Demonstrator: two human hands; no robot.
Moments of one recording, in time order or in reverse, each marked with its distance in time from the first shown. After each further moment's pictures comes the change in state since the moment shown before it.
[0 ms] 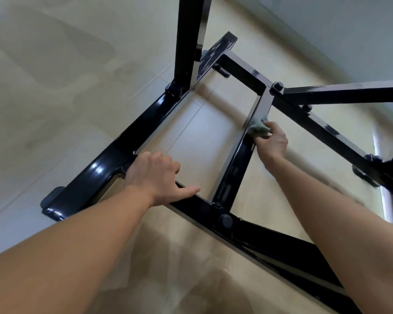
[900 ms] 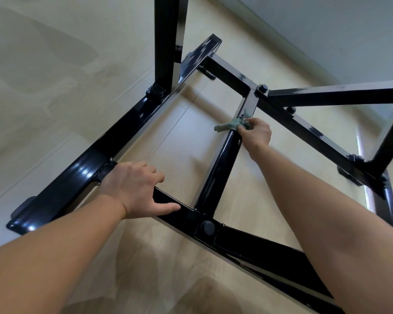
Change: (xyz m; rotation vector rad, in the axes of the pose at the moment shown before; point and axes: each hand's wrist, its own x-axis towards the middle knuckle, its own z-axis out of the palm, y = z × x) left_hand -0.005 -0.002 -0.001 0.031 -0.032 0.161; right_hand 0.044 -0.001 0.008 -0.021 -0.047 0.074
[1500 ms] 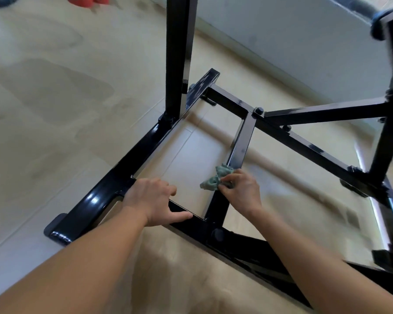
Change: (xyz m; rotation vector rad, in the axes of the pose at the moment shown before) left_hand 0.001 0.002 -0.003 0.014 -0.051 -0.068; right_hand -0.146 0.003 -0.012 -0.336 -0.201 -0.343
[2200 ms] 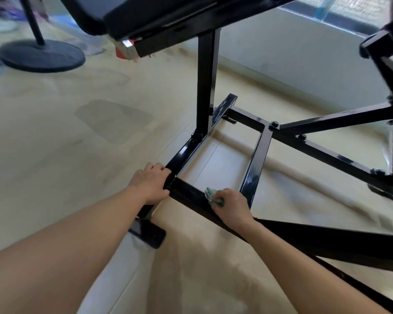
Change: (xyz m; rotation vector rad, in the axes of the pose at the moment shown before) left_hand -0.072 -0.082 -0.060 -0.019 -0.095 -0.194; right_hand -0.099 -0.097 0.011 0.032 -0.163 -0.150
